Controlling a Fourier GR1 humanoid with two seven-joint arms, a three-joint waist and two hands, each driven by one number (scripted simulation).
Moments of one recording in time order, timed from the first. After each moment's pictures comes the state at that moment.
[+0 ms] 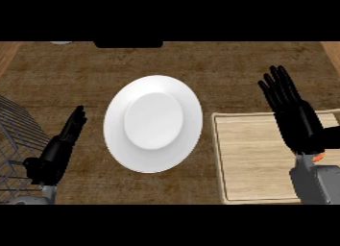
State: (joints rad) left arm -0.02 0.33 -0.16 -1.40 0.14 0.08 -0.17; right arm -0.22 -0.23 0.04 -1.53 -0.41 0.05 -0.04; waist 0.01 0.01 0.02
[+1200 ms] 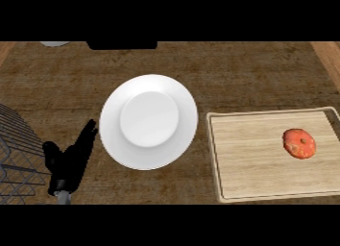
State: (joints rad) left arm 0.03 0.21 -0.16 -1.42 0.22 0.14 0.12; right arm 0.30 -0.52 -0.48 -1.71 -0.03 -0.40 -0.02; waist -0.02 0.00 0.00
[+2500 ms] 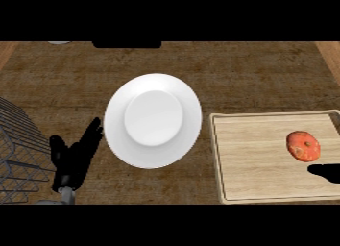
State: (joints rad) left arm 0.01 0.17 -0.15 -1.44 0.18 0.11 0.20; right arm 0.08 -0.56 -0.05 -1.83 0.41 -0.10 0.82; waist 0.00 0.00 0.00
